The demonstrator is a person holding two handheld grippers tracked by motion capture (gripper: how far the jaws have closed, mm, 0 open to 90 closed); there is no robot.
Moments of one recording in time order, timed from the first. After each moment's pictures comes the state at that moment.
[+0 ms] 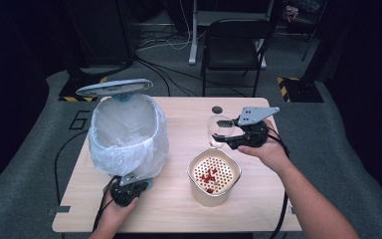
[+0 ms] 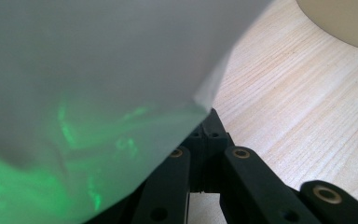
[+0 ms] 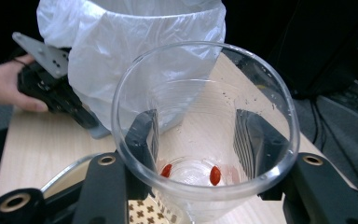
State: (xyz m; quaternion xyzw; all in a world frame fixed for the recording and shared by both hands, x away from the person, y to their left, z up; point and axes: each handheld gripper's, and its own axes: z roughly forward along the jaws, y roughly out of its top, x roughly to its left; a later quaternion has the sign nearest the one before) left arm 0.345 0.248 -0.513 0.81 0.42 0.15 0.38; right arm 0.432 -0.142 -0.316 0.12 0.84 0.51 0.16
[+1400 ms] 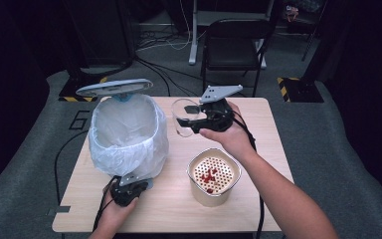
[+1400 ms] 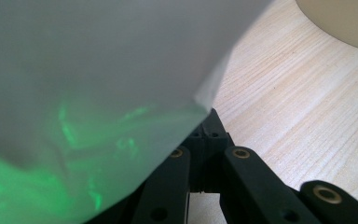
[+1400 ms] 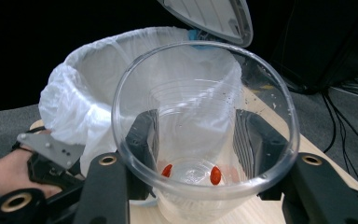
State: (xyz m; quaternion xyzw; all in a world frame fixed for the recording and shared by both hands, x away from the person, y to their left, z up) left arm 0.345 0.249 -0.513 0.81 0.42 0.15 0.37; right arm 0.439 -0.047 -0.268 0.18 0.83 0.52 0.14
